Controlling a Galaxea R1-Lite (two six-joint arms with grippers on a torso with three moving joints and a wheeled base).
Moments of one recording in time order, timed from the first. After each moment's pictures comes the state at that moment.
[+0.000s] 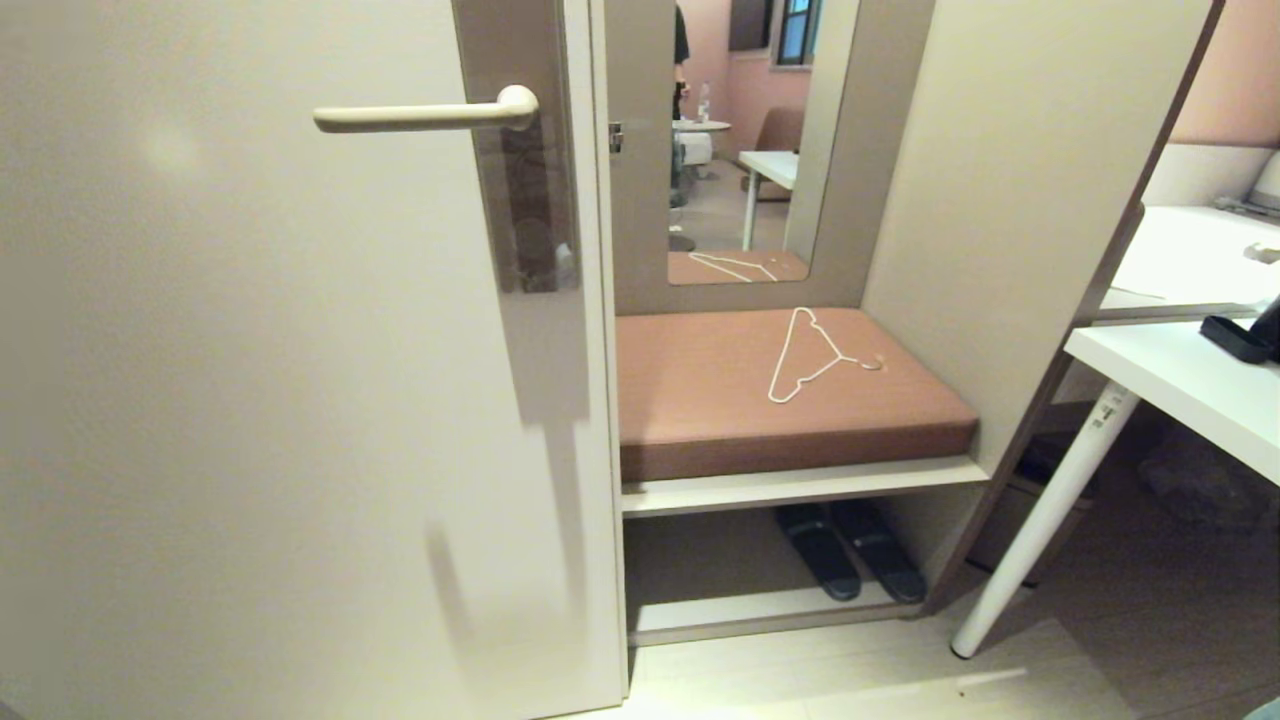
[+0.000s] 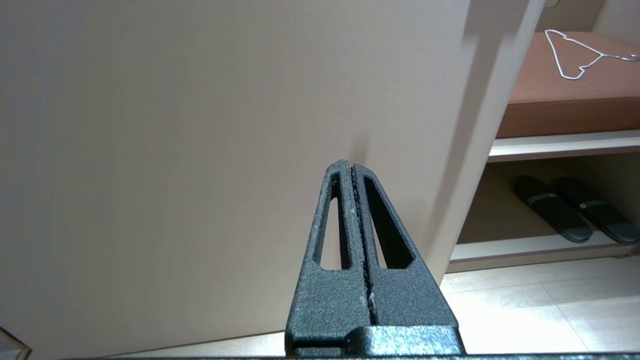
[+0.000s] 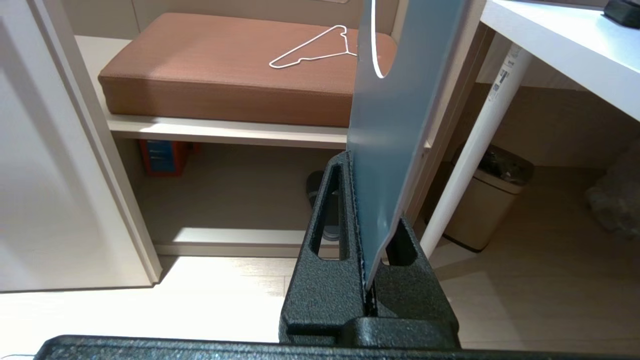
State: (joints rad) left arm 0.00 0.00 0.00 -0.01 0.01 -0.01; right arm 0.00 0.00 0.00 0.00 0.01 -0.06
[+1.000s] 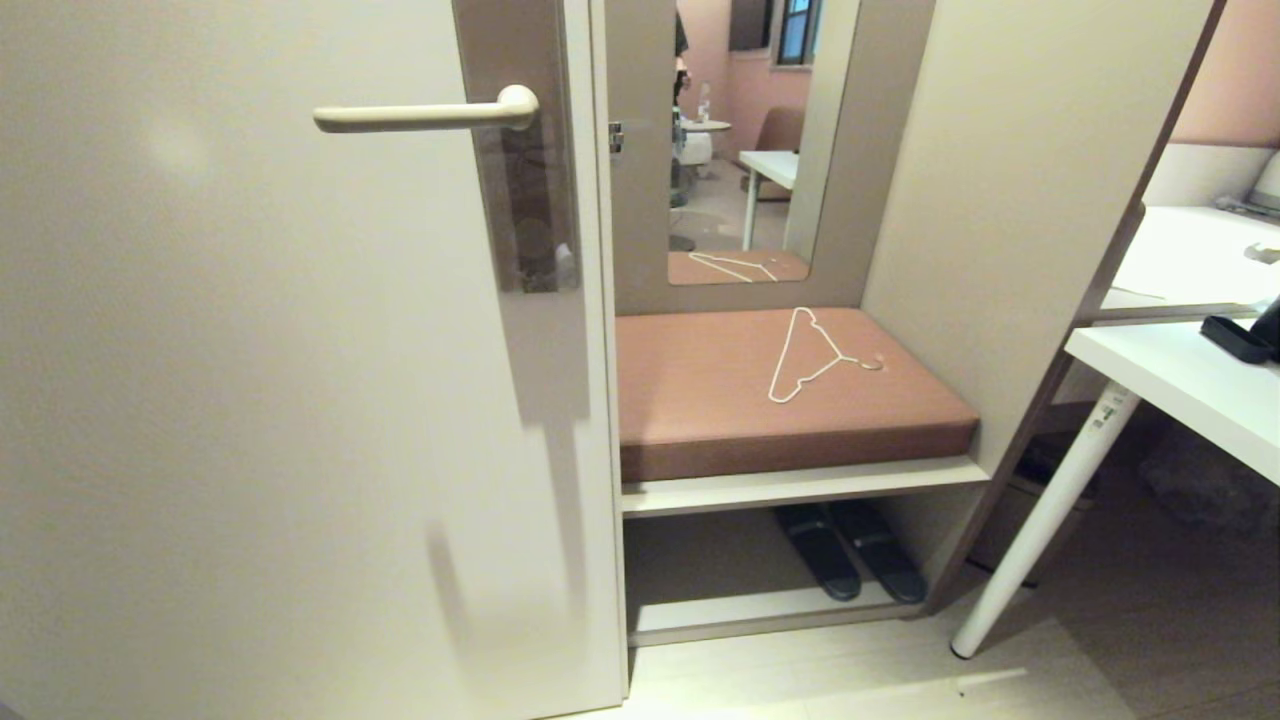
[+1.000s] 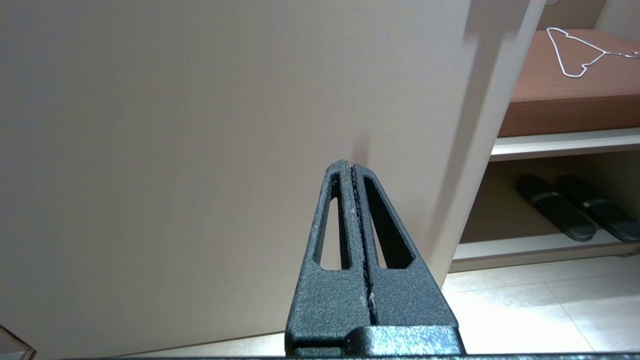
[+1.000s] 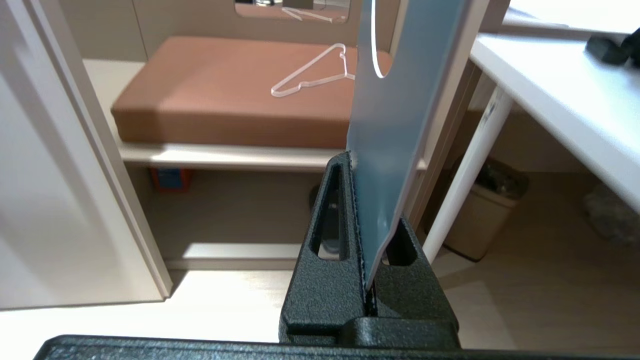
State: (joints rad) left arm 0.00 0.00 0.00 -0.01 0.01 0.00; right arm 0.00 0.24 -0.23 0.00 0.01 -0.04
